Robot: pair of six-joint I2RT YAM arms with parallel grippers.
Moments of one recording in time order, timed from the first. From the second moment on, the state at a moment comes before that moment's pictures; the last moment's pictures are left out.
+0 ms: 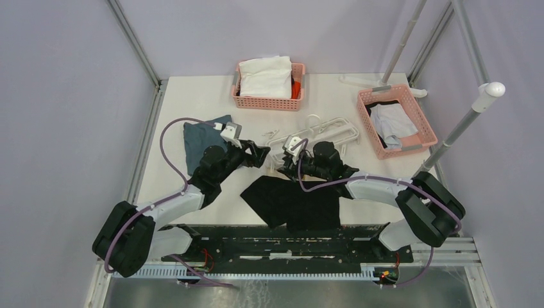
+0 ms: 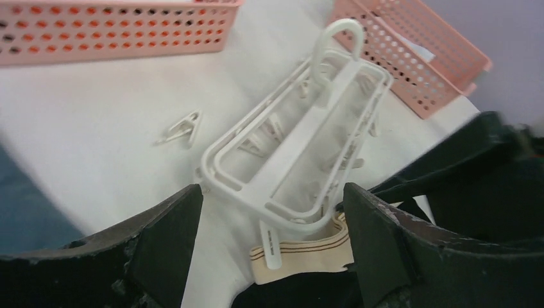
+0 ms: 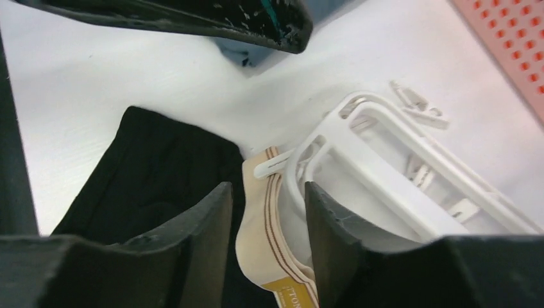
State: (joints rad) left arm -0.55 1.19 0.43 0.67 0.12 -0.29; right arm 0.74 1.48 0.64 0.48 -0.37 -0.22
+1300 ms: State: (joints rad) left arm -0.58 1.66 0.61 0.66 0.01 -0.91; right arm 0.74 1.39 0.50 0.74 0.35 -0.08
